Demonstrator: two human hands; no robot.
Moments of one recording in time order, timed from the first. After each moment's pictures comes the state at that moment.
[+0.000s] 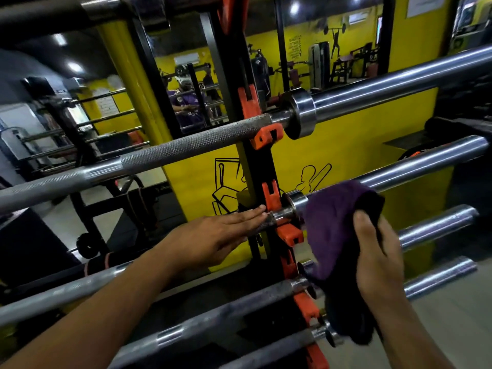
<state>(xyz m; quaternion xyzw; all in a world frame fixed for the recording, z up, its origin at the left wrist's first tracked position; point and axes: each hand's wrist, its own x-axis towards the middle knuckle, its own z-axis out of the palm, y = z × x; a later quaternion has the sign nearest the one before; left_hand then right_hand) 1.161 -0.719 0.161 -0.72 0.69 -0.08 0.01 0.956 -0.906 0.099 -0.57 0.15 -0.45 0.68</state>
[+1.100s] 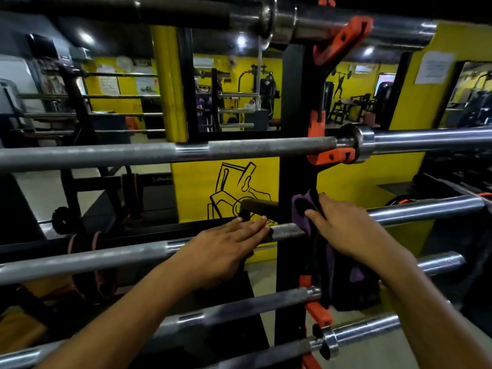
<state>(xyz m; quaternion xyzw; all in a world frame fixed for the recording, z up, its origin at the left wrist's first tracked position) 1.147 -0.642 0.143 -0.80 0.58 -0.15 0.01 1.019 -0.863 0.195 -0.97 0.19 -0.15 0.01</state>
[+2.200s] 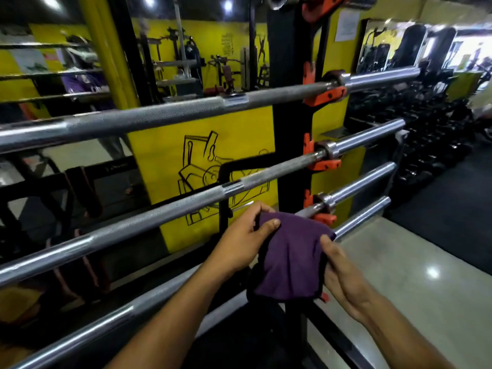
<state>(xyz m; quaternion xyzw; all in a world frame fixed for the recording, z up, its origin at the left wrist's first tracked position) 1.110 -0.527 0.092 -0.67 0.49 0.20 -0.52 0.933 -0.619 0.061 -0.49 0.22 -0.28 0.79</state>
